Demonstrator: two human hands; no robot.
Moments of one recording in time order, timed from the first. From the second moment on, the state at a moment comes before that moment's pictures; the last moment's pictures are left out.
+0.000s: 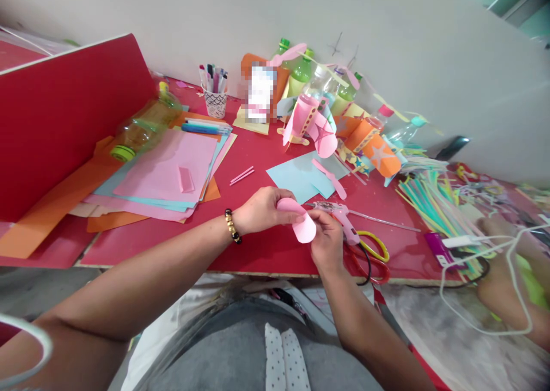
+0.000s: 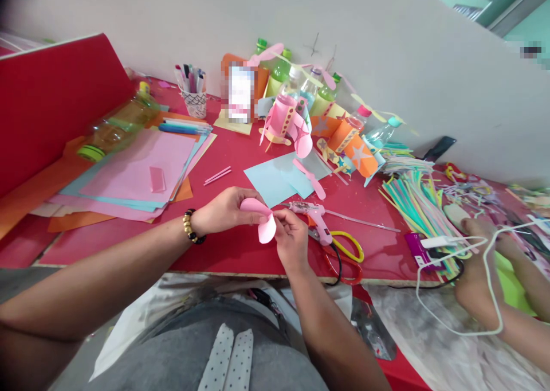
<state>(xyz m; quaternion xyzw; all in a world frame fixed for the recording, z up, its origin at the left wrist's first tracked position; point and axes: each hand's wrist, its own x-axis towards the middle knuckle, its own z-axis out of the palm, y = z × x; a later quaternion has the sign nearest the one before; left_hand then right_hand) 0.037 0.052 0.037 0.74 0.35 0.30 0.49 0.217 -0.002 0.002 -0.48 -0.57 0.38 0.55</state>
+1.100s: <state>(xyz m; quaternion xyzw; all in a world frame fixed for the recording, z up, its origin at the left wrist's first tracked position) 0.049 0.046 0.029 0.60 0.33 0.33 0.65 0.222 -0.006 0.008 -0.47 -0.68 0.23 0.51</state>
